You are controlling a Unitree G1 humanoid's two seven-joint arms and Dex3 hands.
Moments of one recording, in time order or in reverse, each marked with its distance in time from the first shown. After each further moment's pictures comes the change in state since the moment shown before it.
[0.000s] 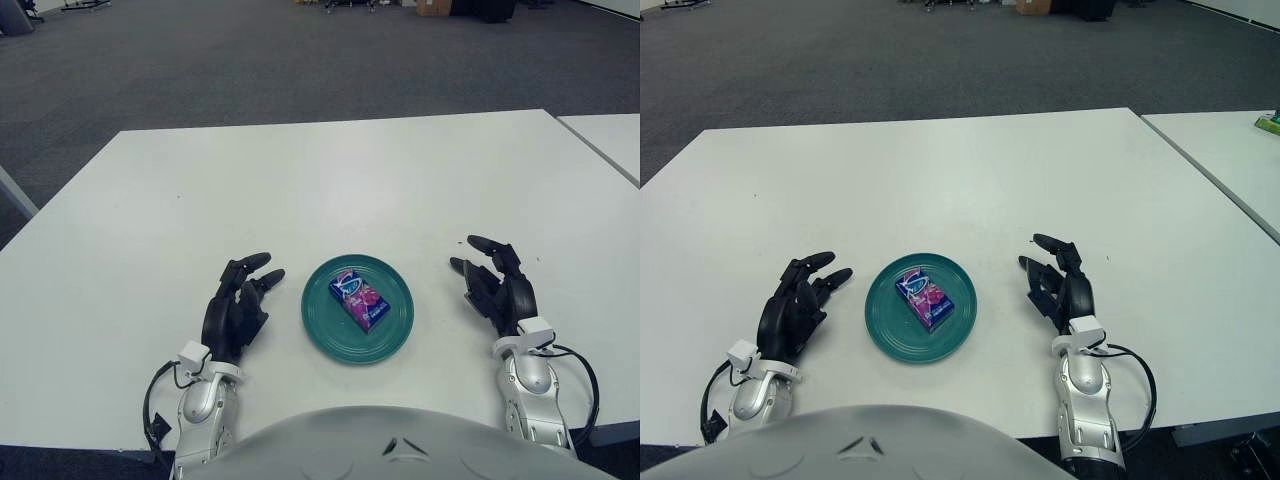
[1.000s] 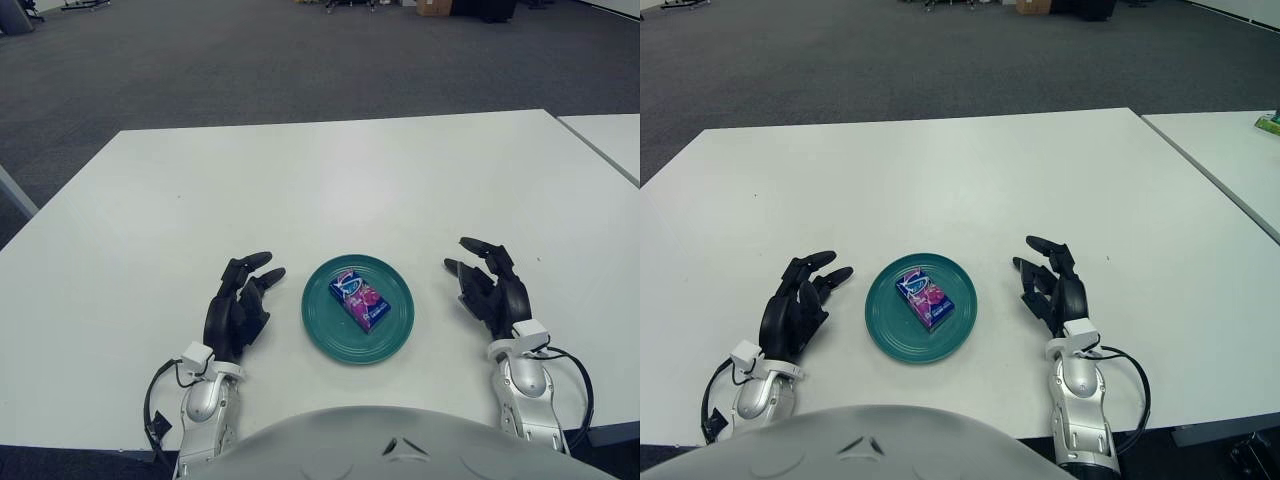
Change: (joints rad) left arm -0.005 -0.002 0.001 0.024 0.017 -0.041 0.004; right arm 0.021 0.018 0.024 -0.032 0.000 0.016 0.000
